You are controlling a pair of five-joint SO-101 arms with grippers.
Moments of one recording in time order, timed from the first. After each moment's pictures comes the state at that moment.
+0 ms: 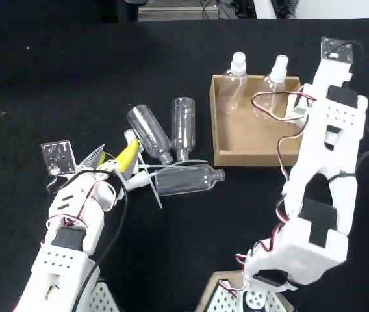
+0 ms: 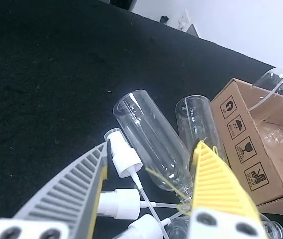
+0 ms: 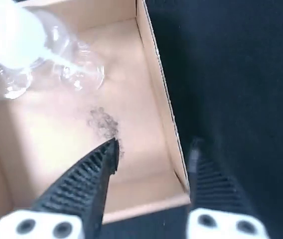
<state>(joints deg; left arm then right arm) 4.7 -73.1 95.0 4.2 20.9 21.0 7.5 0.3 66.5 6.5</state>
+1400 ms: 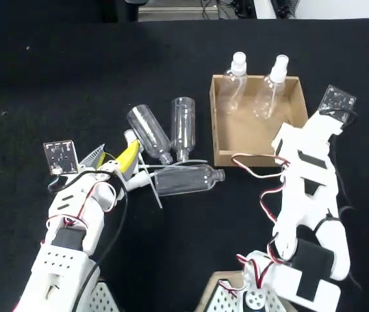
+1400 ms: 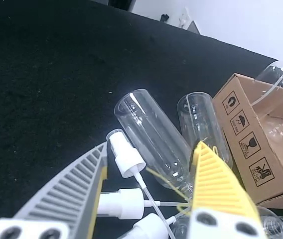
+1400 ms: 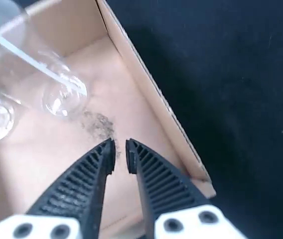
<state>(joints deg) 4.7 -73.1 95.0 4.2 18.1 21.7 -10.8 51.8 12.9 -7.7</state>
